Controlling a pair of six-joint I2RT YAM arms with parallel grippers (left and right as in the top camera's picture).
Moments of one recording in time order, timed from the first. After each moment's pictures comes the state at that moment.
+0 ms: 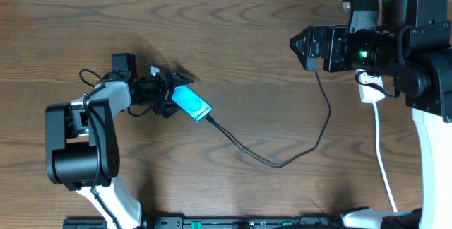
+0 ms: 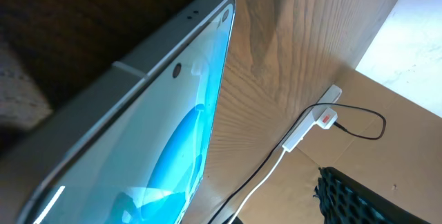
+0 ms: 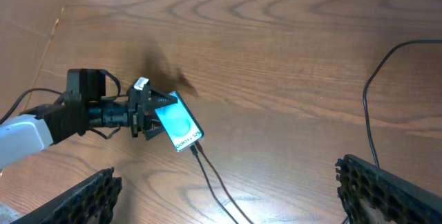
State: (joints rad) left arm 0.10 1.94 0.98 -0.32 0.90 -0.84; right arm 0.24 1.51 2.09 -1.38 -0.29 0.23
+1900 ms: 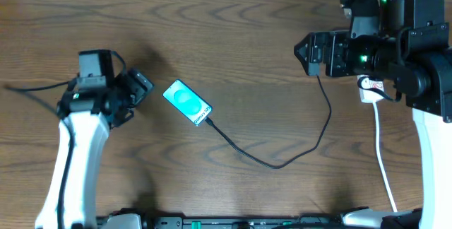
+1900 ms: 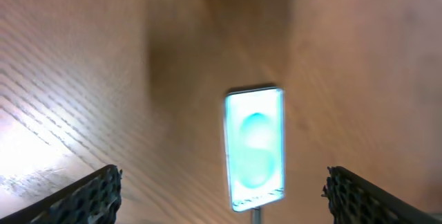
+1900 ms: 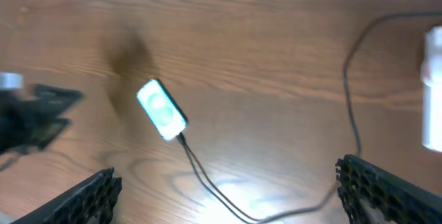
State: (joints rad) left arm 0.10 1.32 1.03 -0.78 0.15 -0.74; right arm 0.24 1.51 2.09 -1.46 -0.22 0.23
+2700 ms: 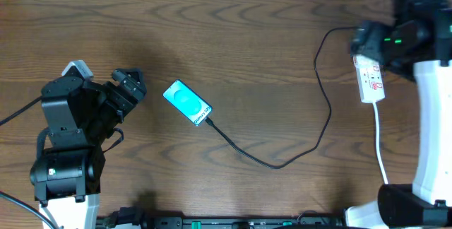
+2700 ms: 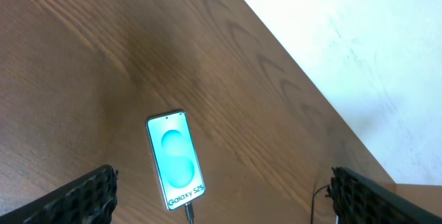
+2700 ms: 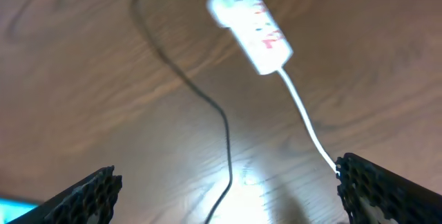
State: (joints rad) left arm 0.10 0.90 1.03 -0.77 0.21 -0.74; right arm -0.01 1.67 2.09 -1.59 0.17 0.52
